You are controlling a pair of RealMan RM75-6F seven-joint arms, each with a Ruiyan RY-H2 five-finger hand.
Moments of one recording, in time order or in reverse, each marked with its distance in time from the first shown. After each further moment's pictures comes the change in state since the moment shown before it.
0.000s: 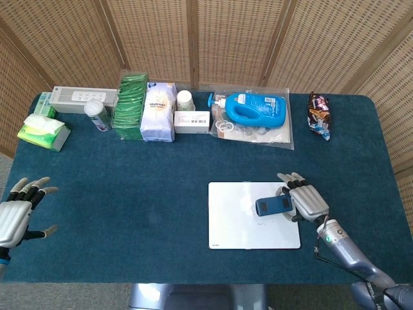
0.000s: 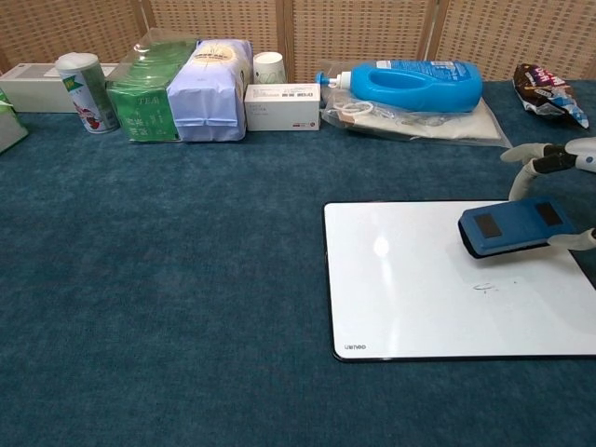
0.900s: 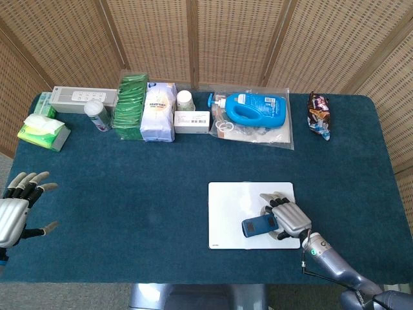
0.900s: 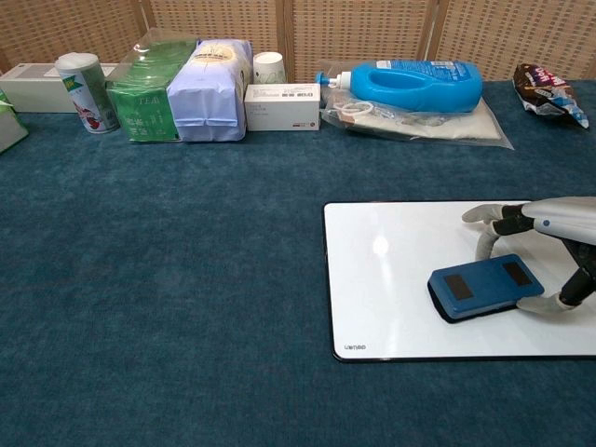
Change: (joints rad) left arm 0.011 0.013 -0.008 -0.014 0.057 0.066 -0.034; right arm 0.005 -0.062 -0.057 -0.058 -0.007 -0.068 -0.068
